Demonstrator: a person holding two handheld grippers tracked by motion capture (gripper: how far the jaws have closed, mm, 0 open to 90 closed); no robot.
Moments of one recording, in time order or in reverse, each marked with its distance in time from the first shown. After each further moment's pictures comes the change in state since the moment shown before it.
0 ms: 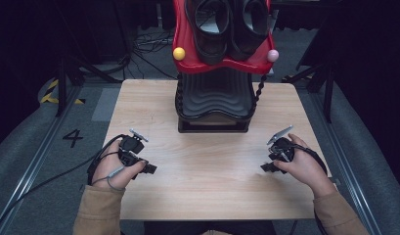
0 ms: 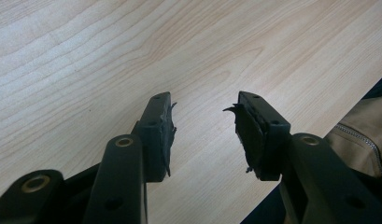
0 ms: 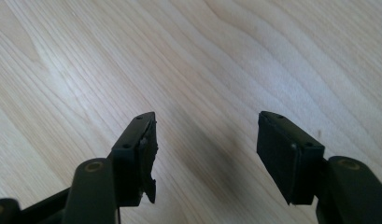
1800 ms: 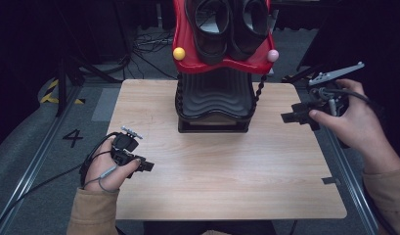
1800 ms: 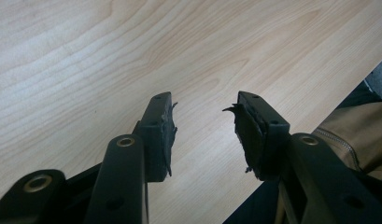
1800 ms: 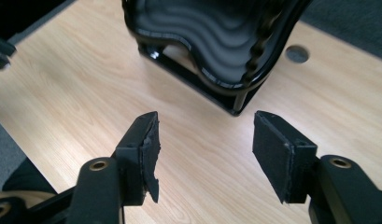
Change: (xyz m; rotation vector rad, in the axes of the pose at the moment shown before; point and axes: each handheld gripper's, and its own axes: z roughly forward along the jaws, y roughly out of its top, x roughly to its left) left arm -0.005 -0.006 -0.024 -0.062 -0.004 -0.006; right arm 0.017 0.063 -0.203 -0.334 -0.044 0.119
